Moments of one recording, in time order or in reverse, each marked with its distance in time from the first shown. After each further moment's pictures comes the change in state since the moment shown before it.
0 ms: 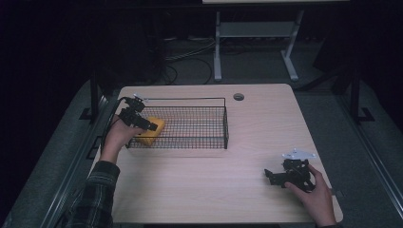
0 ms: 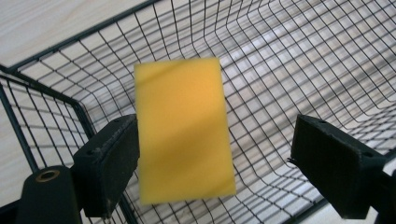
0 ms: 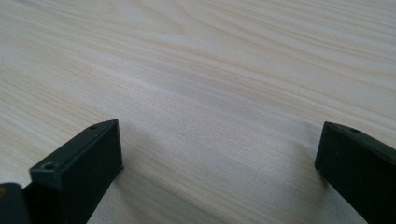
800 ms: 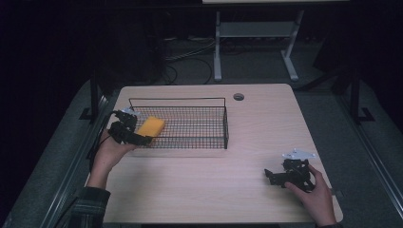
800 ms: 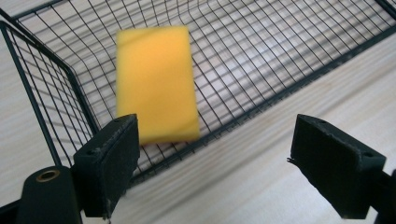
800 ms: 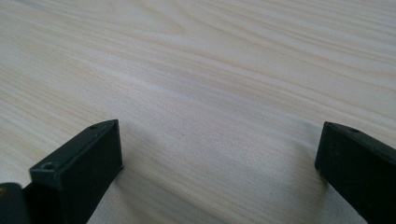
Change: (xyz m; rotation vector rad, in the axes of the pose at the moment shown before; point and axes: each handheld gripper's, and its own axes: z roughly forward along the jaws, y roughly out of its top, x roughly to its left) left arm -0.029 -0.051 -0.038 -0.094 0.003 0.014; right arm 0.000 0.000 0.000 0.000 0.000 -0.001
